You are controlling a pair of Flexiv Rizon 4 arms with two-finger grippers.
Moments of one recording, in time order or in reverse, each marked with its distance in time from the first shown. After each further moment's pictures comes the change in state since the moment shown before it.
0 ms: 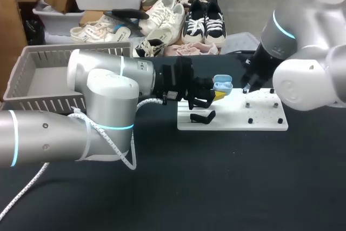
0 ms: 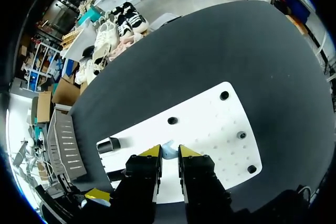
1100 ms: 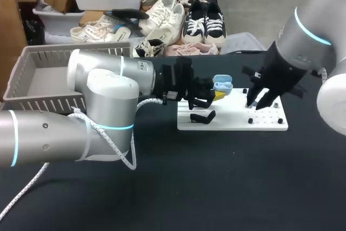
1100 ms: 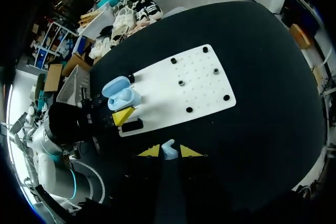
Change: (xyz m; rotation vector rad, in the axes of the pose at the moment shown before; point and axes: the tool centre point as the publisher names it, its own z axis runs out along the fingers) left arm 0.000 0.000 0.000 0.000 0.000 0.000; right arm 0.115 -0.016 -0.103 -0.026 0.054 -0.135
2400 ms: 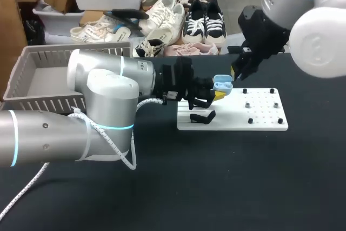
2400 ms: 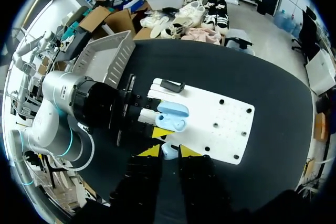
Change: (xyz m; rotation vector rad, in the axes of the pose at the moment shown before) left arm 0.000 0.000 0.000 0.000 0.000 0.000; right arm -0.044 0.053 -0.015 -0.057 0.064 -0.601
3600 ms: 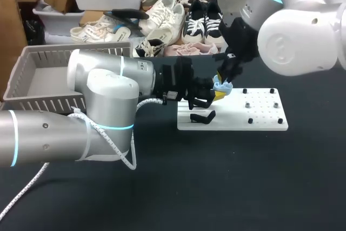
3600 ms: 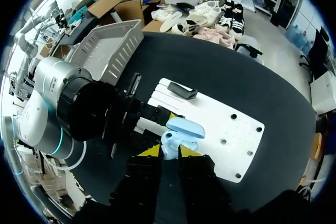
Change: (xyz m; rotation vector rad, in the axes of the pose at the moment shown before) left arm 0.000 0.000 0.000 0.000 0.000 0.000; right arm -0.020 0.010 0.036 0.013 0.027 -0.122
